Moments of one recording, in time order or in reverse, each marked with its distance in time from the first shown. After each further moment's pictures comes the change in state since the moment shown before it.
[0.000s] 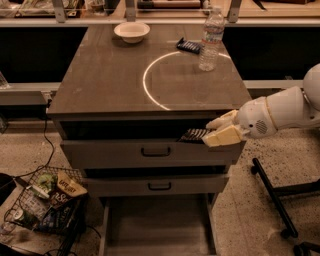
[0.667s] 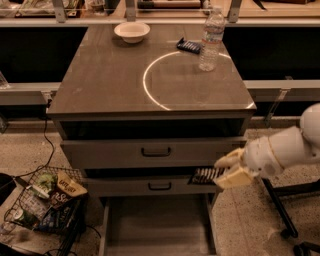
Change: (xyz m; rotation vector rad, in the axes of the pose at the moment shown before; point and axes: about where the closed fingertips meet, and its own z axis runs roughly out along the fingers) arm 0.111 0.028 0.021 -0.092 0.117 -0.083
